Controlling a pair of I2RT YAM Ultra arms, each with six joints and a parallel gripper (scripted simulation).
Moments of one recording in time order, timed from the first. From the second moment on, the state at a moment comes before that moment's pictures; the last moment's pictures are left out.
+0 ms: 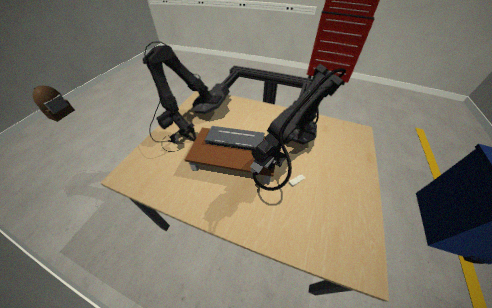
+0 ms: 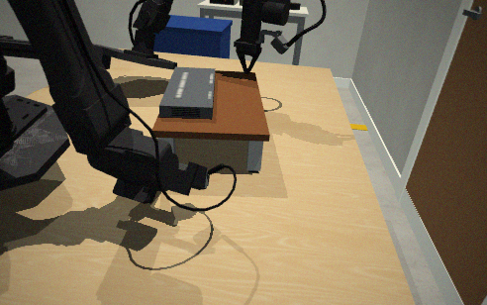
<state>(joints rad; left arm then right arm) -0.49 1.95 1.33 -0.94 -0.30 -0.17 -0.12 1.88 0.62 -0.12 -0.54 0.00</state>
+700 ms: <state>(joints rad) -0.49 1.95 1.33 -0.94 -0.30 -0.17 -0.09 1.88 0.60 -0.07 -0.54 0.04</state>
